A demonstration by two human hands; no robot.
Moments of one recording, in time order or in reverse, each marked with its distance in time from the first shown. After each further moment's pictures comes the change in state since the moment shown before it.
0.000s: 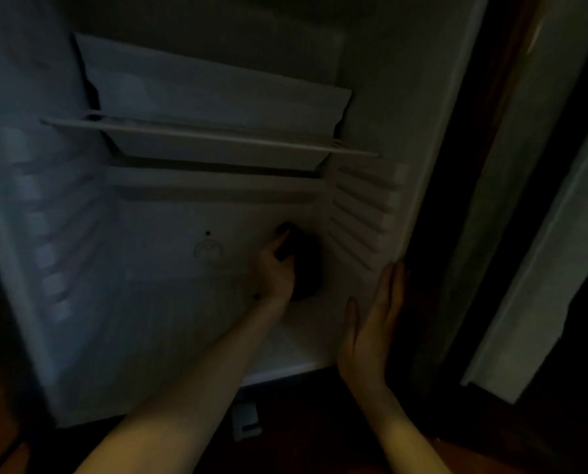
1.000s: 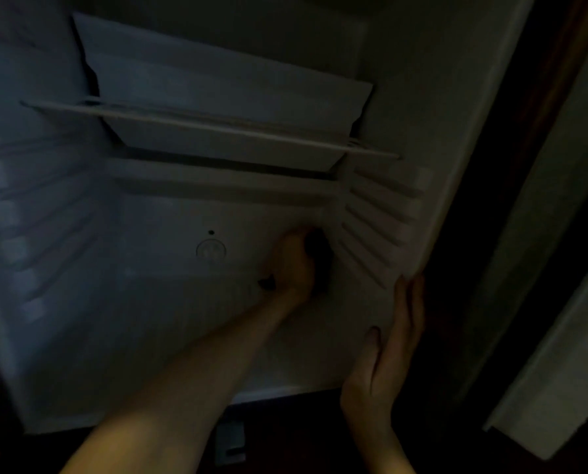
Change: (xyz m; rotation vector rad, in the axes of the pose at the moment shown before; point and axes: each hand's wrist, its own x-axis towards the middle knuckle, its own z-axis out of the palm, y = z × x) left_hand 0.024 -0.001 0.031 0.296 -0.007 0.245; right_hand 0.006 -0.013 -0.010 0.177 0.102 -0.017
